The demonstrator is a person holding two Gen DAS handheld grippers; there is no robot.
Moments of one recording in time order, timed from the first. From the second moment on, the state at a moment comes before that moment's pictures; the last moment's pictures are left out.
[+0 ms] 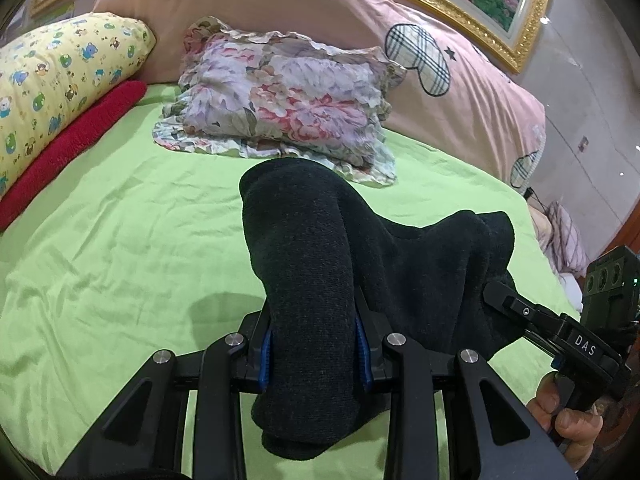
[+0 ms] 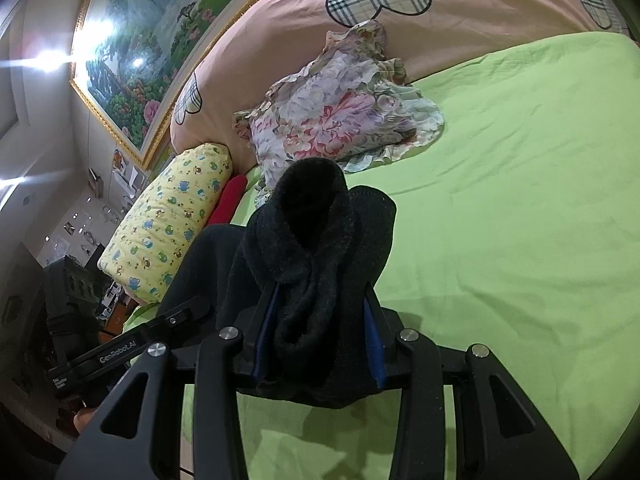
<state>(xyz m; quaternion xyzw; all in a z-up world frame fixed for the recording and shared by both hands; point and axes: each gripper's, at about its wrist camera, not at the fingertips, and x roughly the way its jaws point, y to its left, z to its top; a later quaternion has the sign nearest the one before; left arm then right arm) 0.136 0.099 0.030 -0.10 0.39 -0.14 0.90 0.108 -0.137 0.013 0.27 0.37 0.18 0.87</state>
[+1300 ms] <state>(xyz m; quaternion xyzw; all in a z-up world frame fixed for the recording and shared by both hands) 0.228 0.134 -0.043 -0.11 0.45 -0.05 0.88 0.230 -0.123 -0.067 0.22 0.46 0.17 0.85</state>
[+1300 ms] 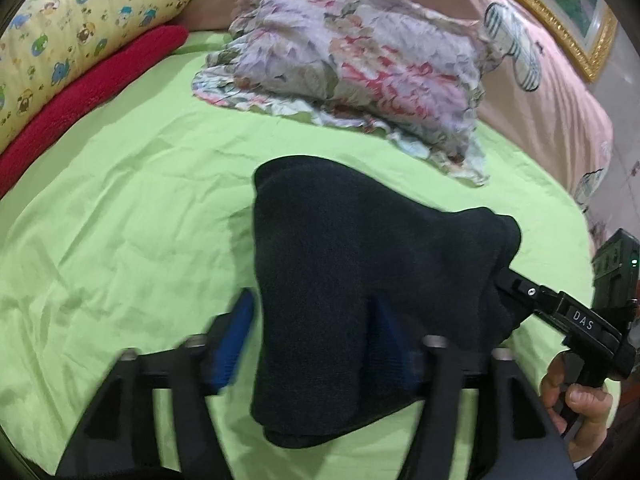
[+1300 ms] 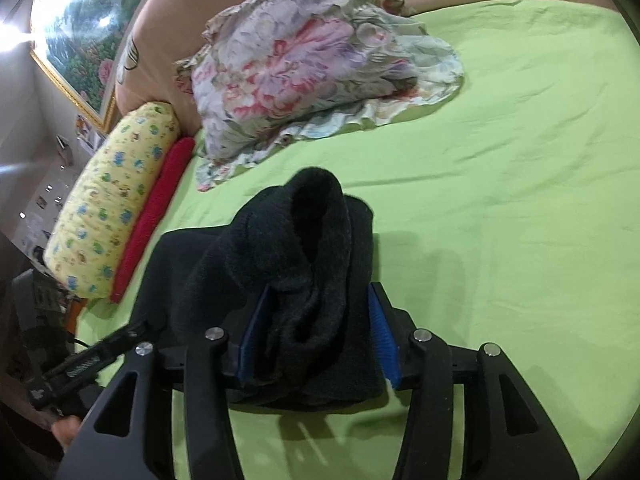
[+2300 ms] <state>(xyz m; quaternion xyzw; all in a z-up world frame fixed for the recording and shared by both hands) 0.135 0.113 -0.027 0.03 0.43 0.00 0.90 0.141 -0.112 -0.025 0.14 0.41 0.22 0.88</state>
